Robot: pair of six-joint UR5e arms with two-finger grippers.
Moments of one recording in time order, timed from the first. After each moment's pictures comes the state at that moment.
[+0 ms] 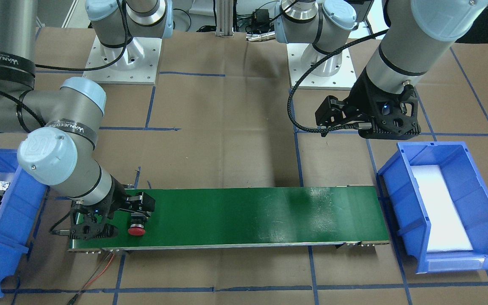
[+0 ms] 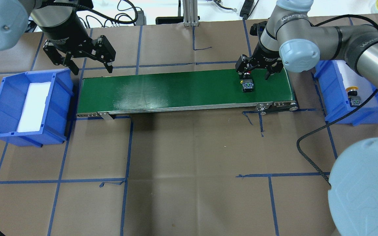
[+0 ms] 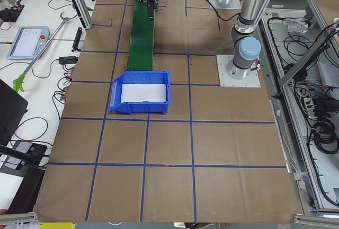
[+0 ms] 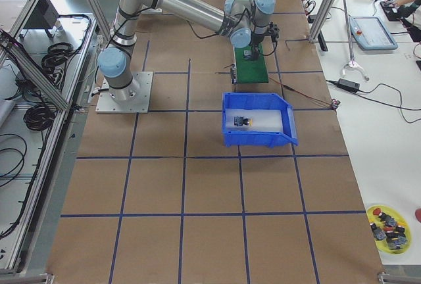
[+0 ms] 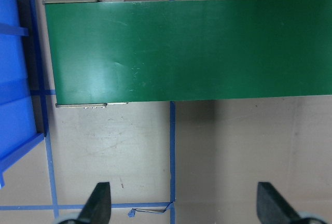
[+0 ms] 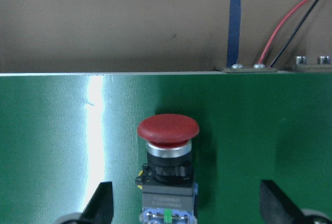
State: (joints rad) left arm -1.54 -1.70 -1.46 -1.61 1.54 0.04; right arm 1.56 -1.11 1.58 -2.04 -1.43 -0.03
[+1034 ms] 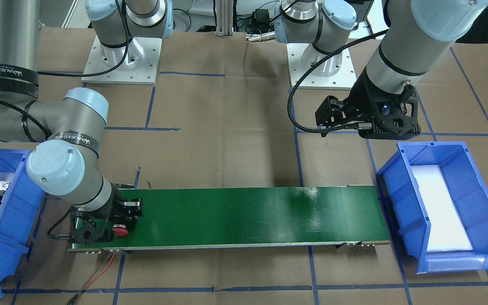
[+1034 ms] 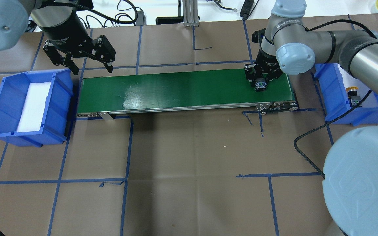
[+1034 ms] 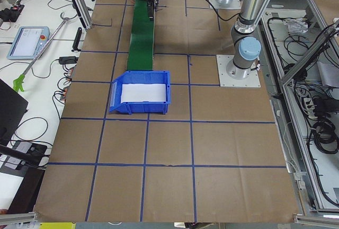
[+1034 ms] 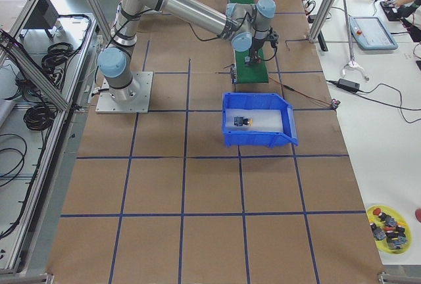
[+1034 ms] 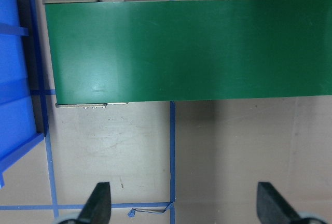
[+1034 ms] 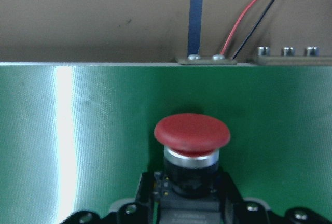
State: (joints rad) left arm -1.54 -1.70 -1.46 -1.61 1.54 0.04; right arm 1.56 -1.09 1.58 -2.02 -1.55 -0.06
